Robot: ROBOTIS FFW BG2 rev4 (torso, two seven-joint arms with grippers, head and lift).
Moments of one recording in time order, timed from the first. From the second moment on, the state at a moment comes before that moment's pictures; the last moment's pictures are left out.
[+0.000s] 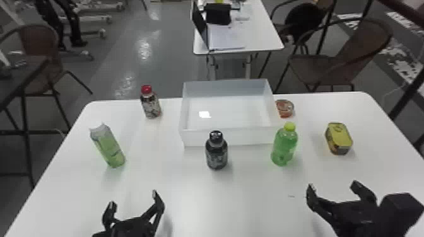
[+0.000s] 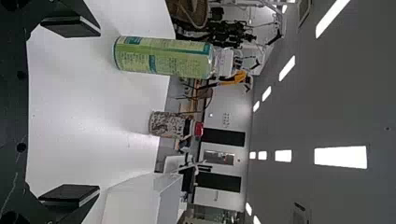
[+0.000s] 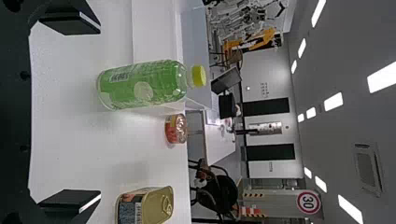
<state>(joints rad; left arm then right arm) 0.41 0.00 -0.05 -1.43 0.09 -0.61 0.28 0.45 -0.12 0.01 -1.82 -0.18 -0.03 0.16</state>
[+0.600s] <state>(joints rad) 0.32 0.00 -0.02 -1.35 0.11 -0.59 0.29 0.45 -0.12 0.01 -1.82 -0.18 -0.03 0.16</state>
